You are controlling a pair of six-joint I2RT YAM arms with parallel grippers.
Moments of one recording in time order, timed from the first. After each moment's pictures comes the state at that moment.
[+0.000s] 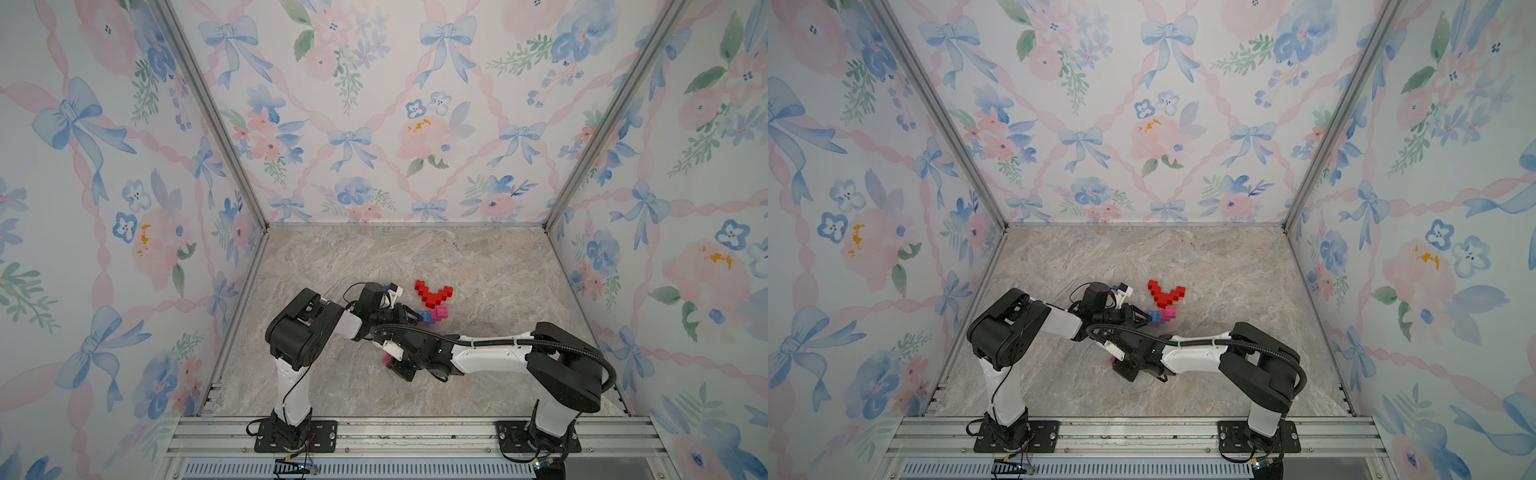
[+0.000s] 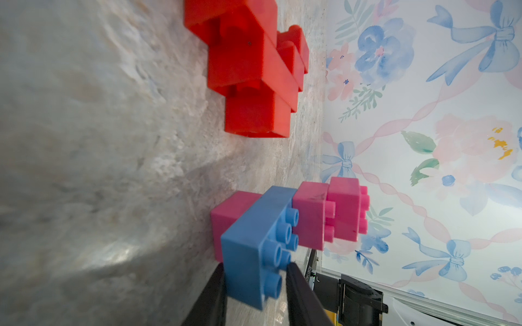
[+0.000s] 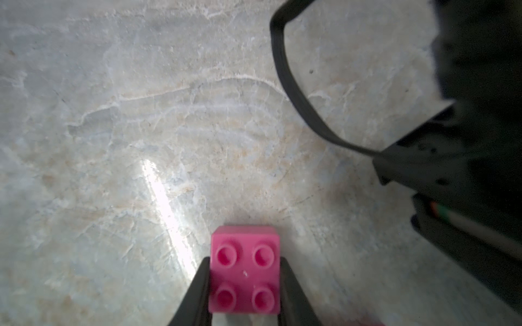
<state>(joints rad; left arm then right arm) -0.54 1.95 0.78 0.55 0.75 -0.94 1.09 1.73 0.89 -0.10 -0.01 -0.01</state>
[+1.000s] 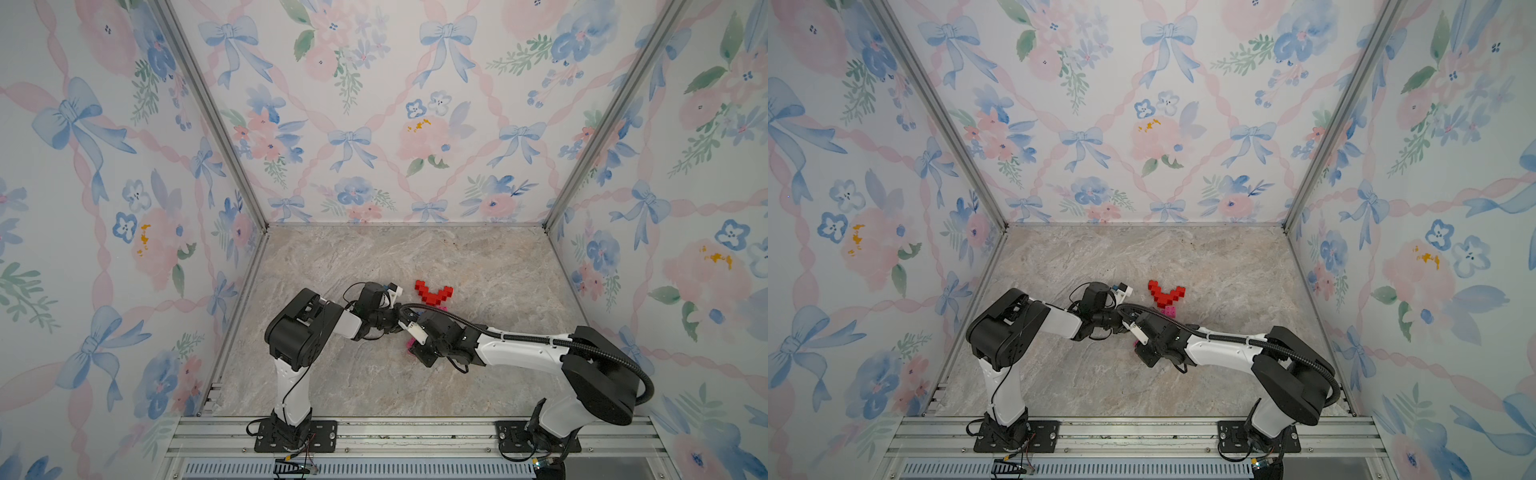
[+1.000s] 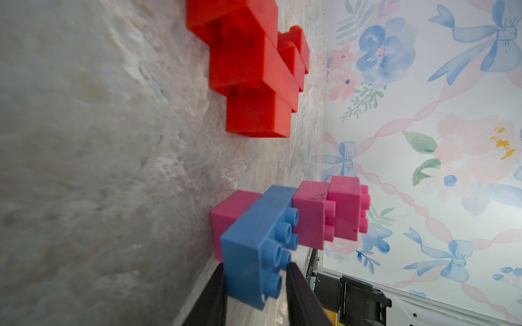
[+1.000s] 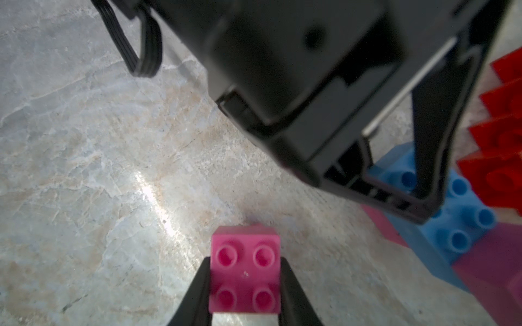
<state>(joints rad) -0.54 1.95 0.78 0.54 0.75 -0.94 0.94 1.58 0.81 -0.20 0.01 0.04</state>
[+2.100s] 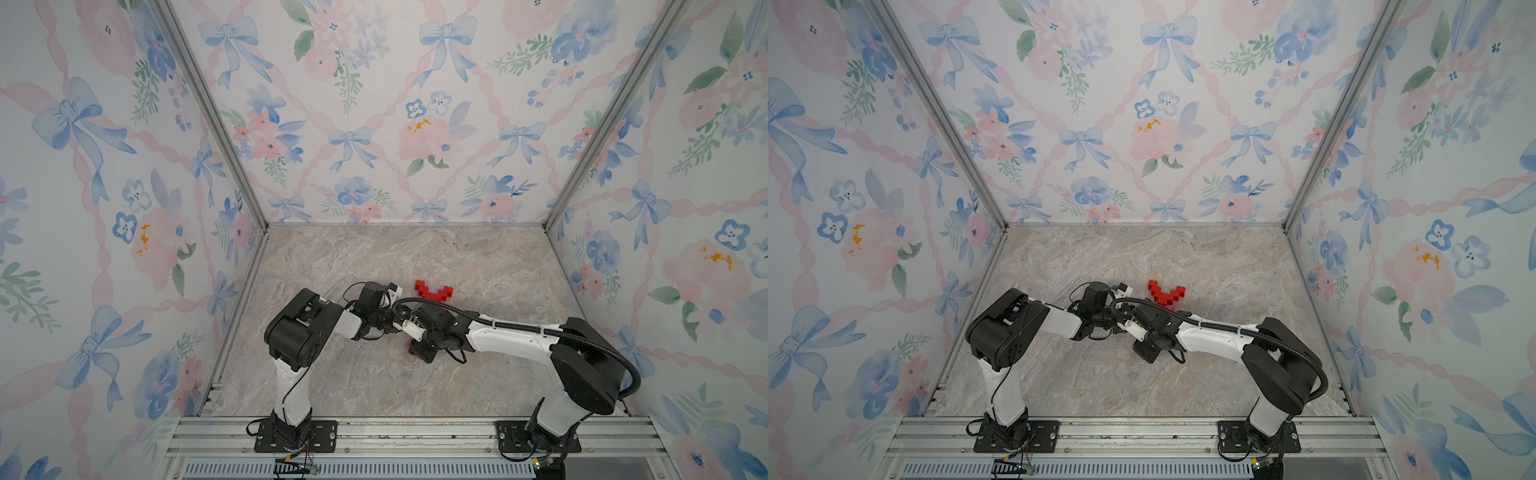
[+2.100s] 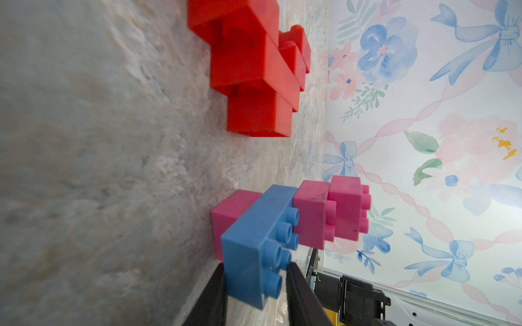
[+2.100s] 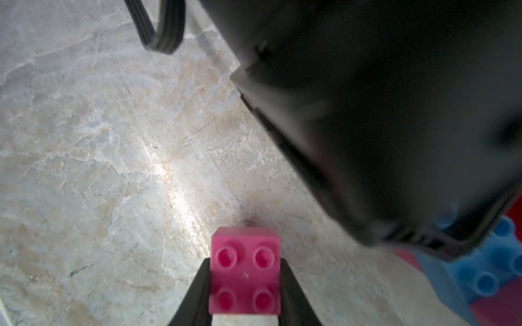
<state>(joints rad) -0.54 1.94 0.78 0.53 0.75 -0.93 0.90 1.66 0.97 -0.42 -0.07 -0.10</state>
